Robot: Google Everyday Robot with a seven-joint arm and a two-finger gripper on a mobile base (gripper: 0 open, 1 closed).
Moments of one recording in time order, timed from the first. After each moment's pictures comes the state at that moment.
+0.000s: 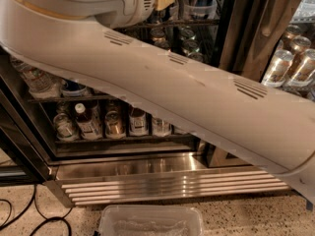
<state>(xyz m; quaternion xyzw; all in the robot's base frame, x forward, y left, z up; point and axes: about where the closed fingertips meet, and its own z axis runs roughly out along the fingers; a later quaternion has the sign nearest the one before) 0.589 -0.007 1.099 0.14 0.76 -0.13 0.62</state>
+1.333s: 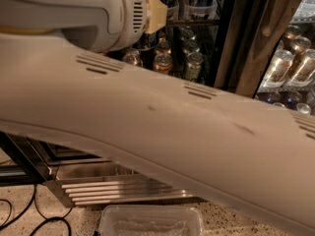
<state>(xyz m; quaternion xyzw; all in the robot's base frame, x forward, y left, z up) 0.504 0.018 1.091 0.12 0.80 -0.08 0.58</state>
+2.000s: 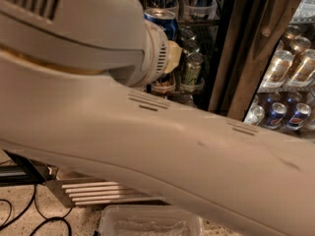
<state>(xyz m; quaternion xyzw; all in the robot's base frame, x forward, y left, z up) 0.485 -0.007 1.035 0.17 0.83 -0.05 0.53</state>
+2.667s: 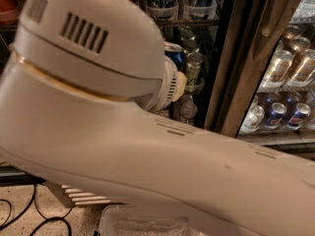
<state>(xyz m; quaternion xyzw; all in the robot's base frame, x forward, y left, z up) 0.464 -0.019 0.988 0.18 0.86 -0.05 0.47</state>
